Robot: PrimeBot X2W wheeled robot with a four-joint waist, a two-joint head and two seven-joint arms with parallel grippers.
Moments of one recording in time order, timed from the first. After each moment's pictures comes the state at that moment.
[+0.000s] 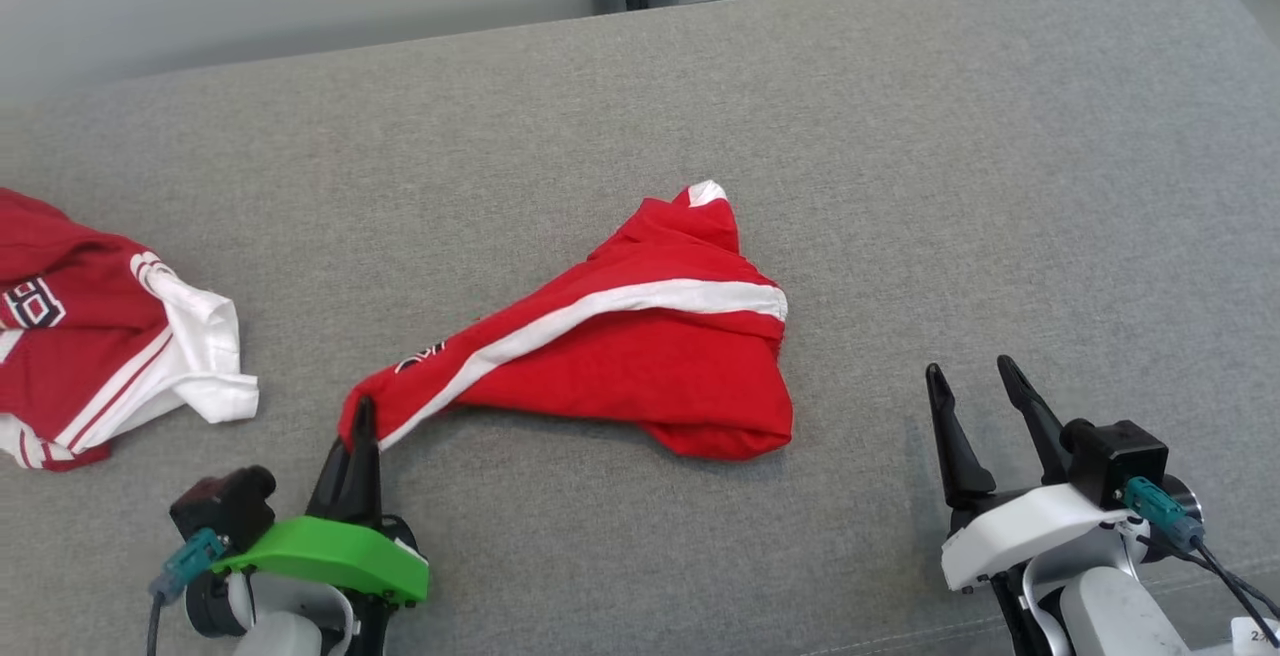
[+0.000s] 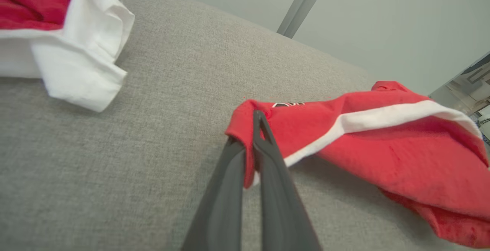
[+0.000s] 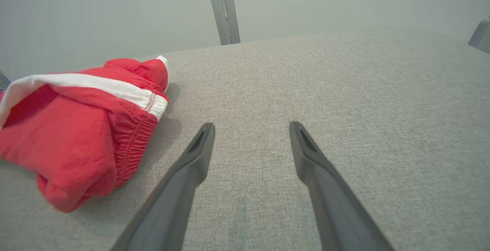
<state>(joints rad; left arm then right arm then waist) -0.20 0.12 -0.17 0.47 -0.61 -0.13 -0.26 -0.13 -0.07 0.06 0.31 0.19 0.13 -0.26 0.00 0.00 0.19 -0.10</state>
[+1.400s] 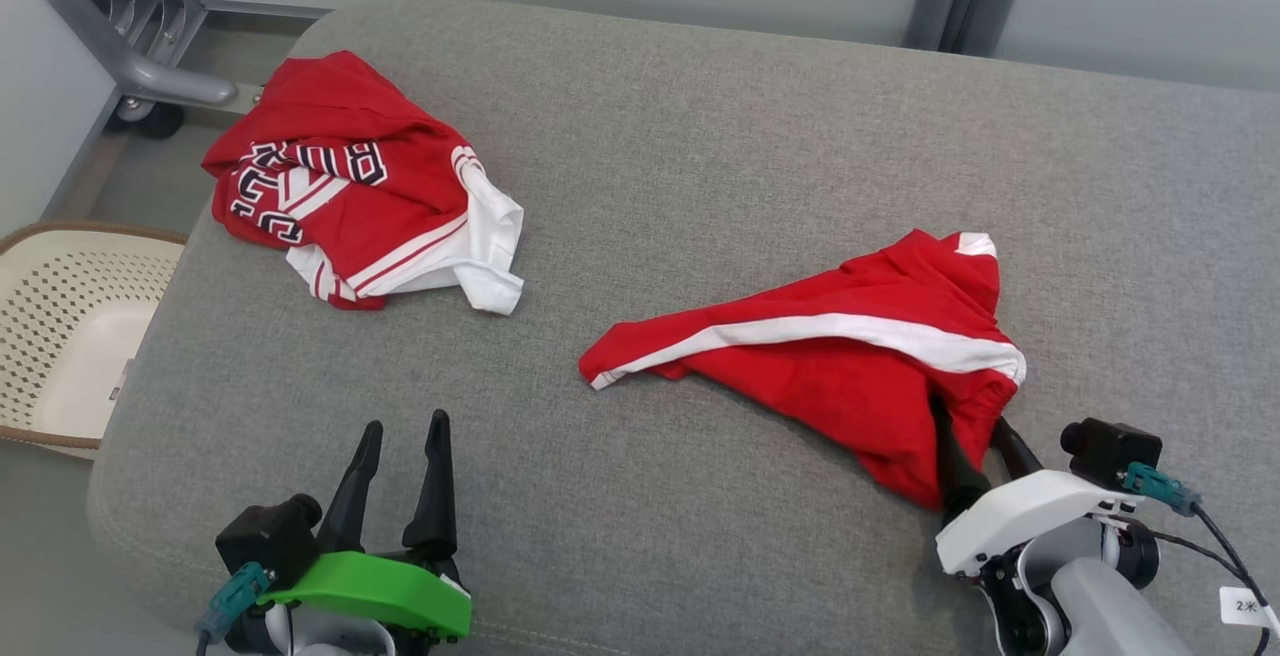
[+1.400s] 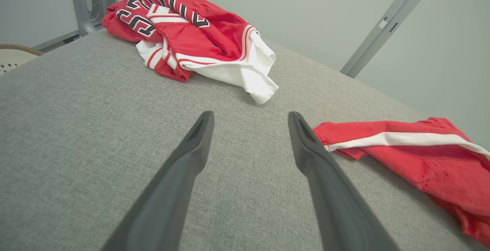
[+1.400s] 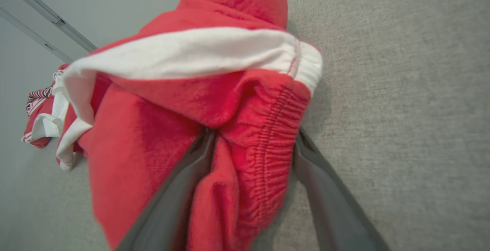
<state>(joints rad) -0.09 0.05 -0.17 0.35 -0.50 -0.13 -0.26 -0.26 -0.11 0.17 0.64 0.59 0.13 -0.26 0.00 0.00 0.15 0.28</state>
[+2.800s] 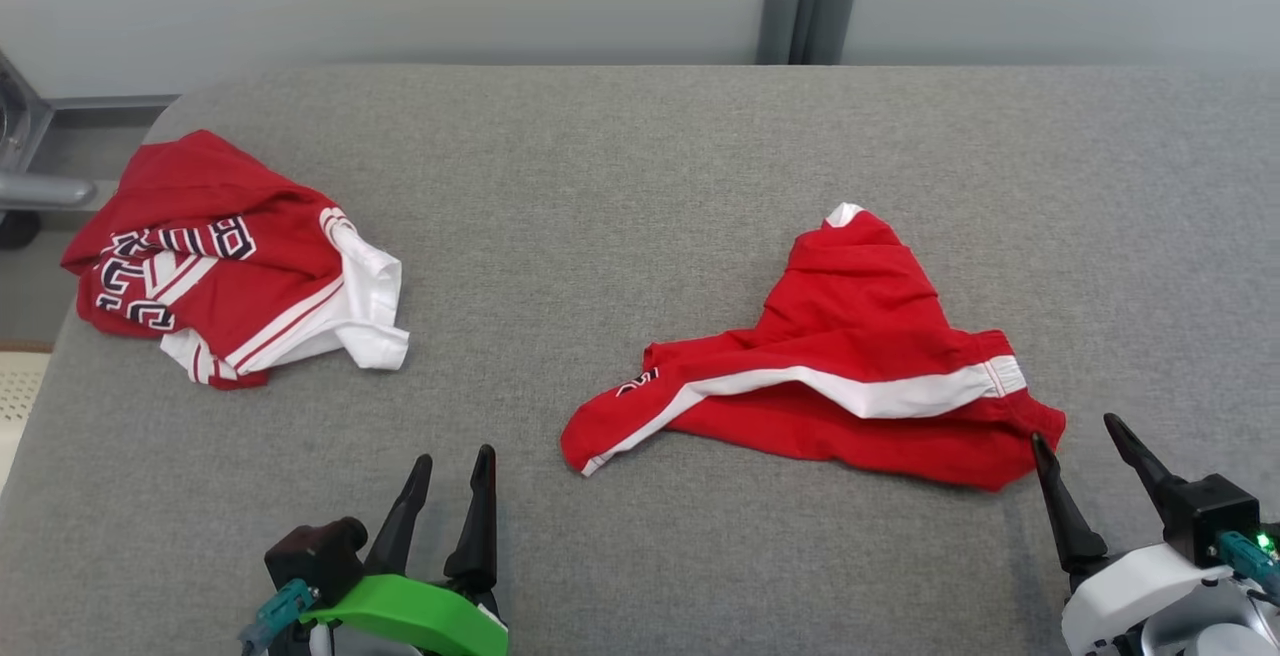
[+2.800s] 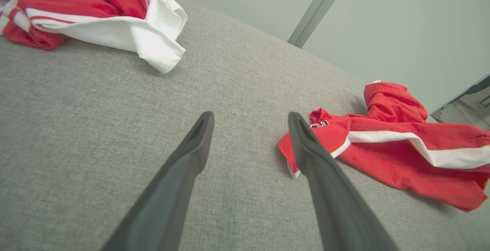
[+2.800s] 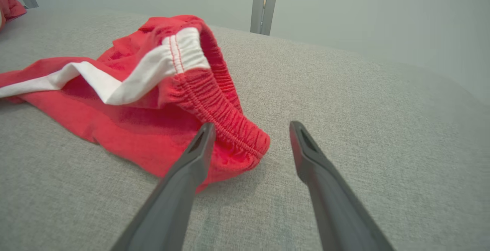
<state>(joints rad) -0.08 0.05 -0.25 0.40 -0.56 -0.13 -0.26 0.00 -0.29 0.06 0.29 0.16 0.13 -0.26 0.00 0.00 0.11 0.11</state>
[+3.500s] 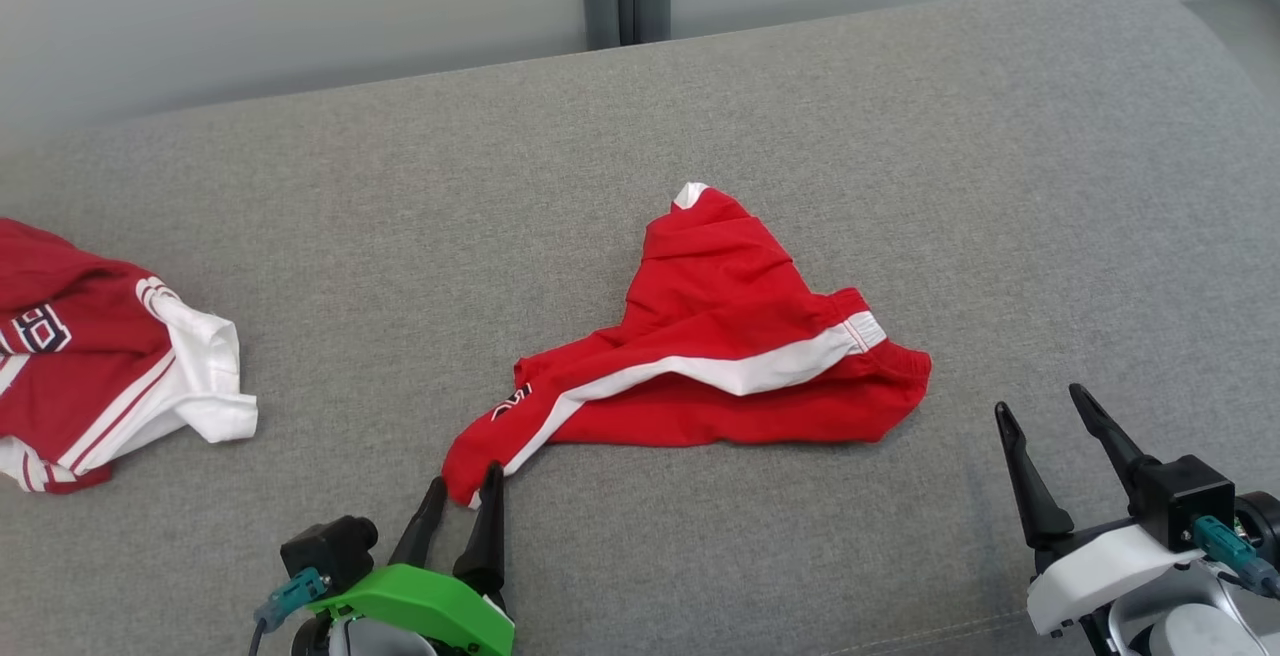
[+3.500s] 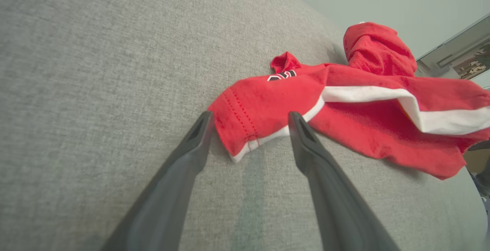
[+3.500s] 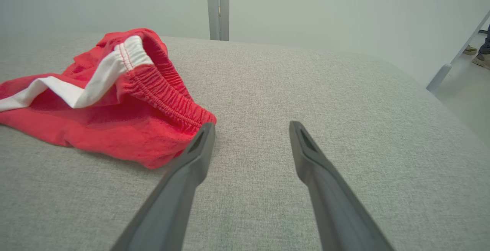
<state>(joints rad) -0.16 0.05 -0.32 0.59 -0.72 -0.13 -0.26 -0.02 -0.24 0.08 0.23 0.15 0.13 -0.26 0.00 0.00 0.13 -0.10</state>
